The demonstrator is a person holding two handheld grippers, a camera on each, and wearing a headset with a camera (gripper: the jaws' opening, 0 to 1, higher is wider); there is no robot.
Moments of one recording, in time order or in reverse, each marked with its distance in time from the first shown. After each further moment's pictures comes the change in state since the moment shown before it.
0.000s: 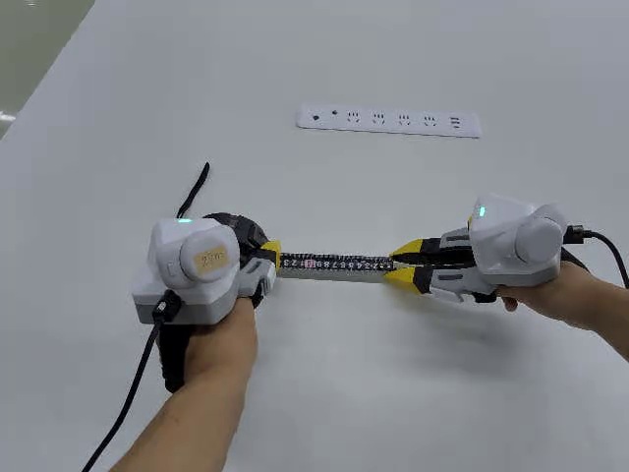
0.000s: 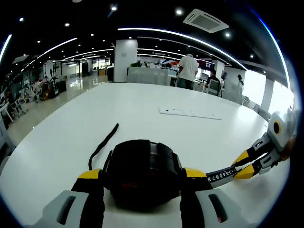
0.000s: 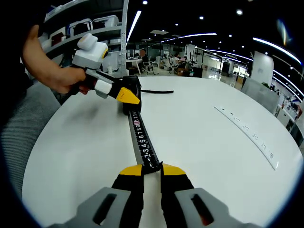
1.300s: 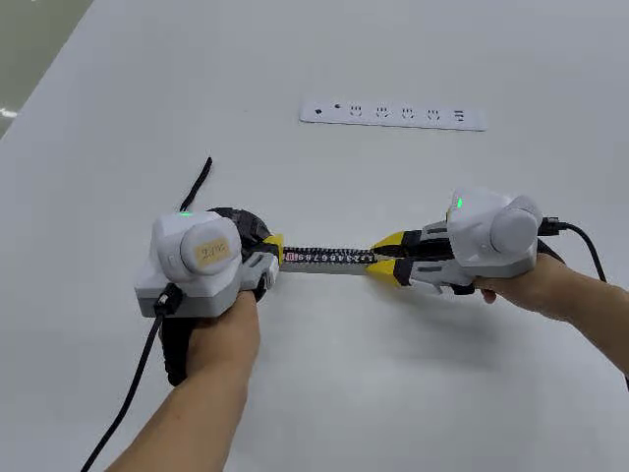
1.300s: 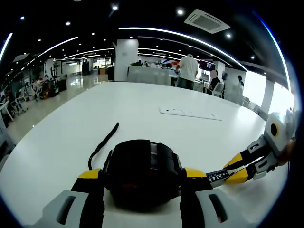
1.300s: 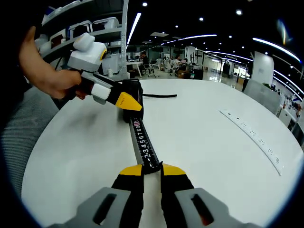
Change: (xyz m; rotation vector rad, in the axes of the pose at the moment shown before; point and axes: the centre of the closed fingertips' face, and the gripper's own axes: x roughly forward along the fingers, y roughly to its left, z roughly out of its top) left arm 0.001 -0.001 0.000 -0.012 0.005 0.000; right arm 0.022 0.006 0.015 0.008 -0.026 0.011
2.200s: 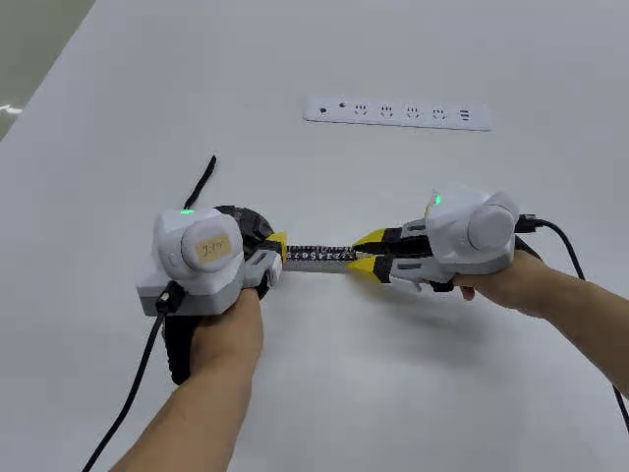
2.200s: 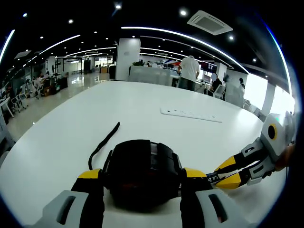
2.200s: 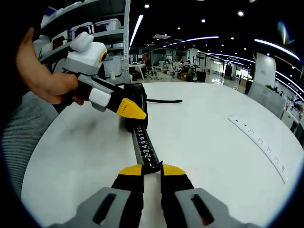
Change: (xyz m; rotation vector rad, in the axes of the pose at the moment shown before) left arm 0.001 0.001 0.001 -0.026 0.004 0.002; right arm 0.024 0.003 0.013 -0.004 -0.024 0.024
